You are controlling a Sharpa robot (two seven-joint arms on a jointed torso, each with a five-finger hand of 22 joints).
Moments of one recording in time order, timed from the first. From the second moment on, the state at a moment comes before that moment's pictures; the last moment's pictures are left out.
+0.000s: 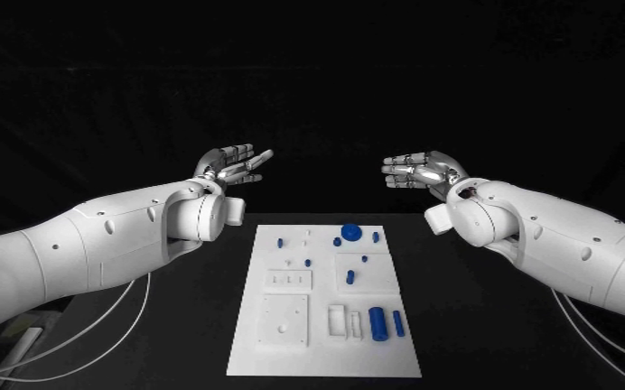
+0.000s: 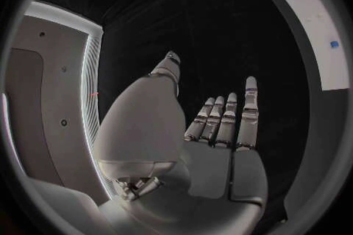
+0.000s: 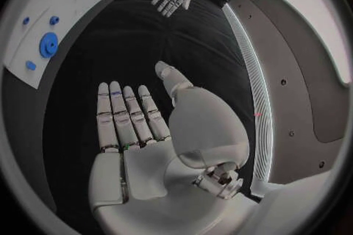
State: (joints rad) left arm 1.32 -0.68 -0.18 1.21 0.03 -0.54 0.29; left_hand 1.39 -0.22 0.11 0.29 0.05 0.51 0.13 0.04 0.04 0.54 0.13 0.04 0.04 0.58 0.14 0.04 0.04 0.19 0.81 0.29 0.06 0.07; right arm 1.10 -0.72 0.18 1.18 -0.45 -0.25 0.09; right_hand 1.29 0.02 0.13 -0.18 0.34 0.84 0.17 0.05 0.05 0.79 0.19 0.04 0.05 0.87 0.19 0.05 0.05 0.11 0.75 0.20 0.07 0.06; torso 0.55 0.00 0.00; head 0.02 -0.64
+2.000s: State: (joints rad) left arm 1.37 -0.79 -0.18 1.44 -0.02 -0.38 0.30; left_hand 1.32 -0.03 0.06 0.02 0.06 0.92 0.16 0.06 0.06 1.08 0.12 0.06 0.06 1.33 0.04 0.41 0.14 0.08 1.09 0.02 0.49 0.28; right arm 1.11 -0.58 0.18 1.08 -1.51 -0.24 0.04; right_hand 1.23 -0.08 0.34 -0.28 0.33 1.13 0.11 0.06 0.07 1.23 0.06 0.06 0.06 1.47 -0.02 0.83 0.55 0.14 1.38 -0.05 0.67 0.45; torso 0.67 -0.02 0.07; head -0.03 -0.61
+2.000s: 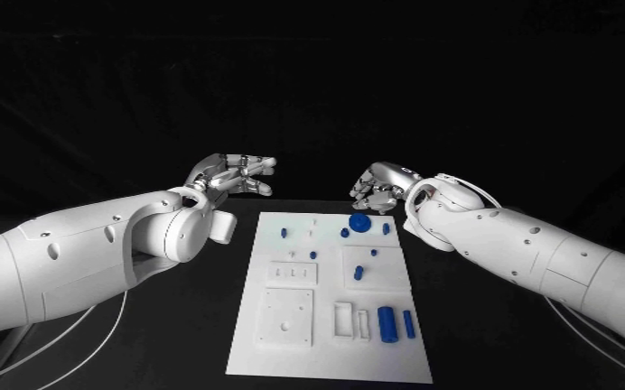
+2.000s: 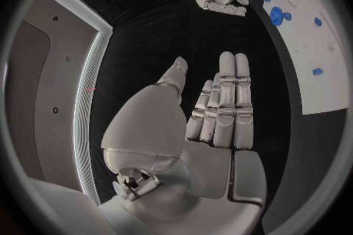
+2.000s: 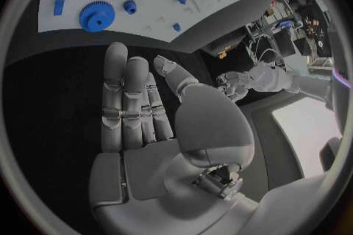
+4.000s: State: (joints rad) left arm 1.39 -0.80 -0.17 1.46 -0.05 -0.33 0.30; left_hand 1.32 -0.02 0.06 0.02 0.06 0.92 0.16 0.06 0.06 1.07 0.13 0.06 0.06 1.32 0.04 0.43 0.13 0.08 1.08 0.02 0.52 0.30; right arm 1.06 -0.53 0.18 1.09 -1.88 -0.20 -0.08; right_hand 1.25 -0.12 0.42 -0.27 0.25 1.14 0.11 0.06 0.07 1.18 0.08 0.06 0.06 1.45 -0.02 0.90 0.51 0.13 1.42 -0.04 0.55 0.83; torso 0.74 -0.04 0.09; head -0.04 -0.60
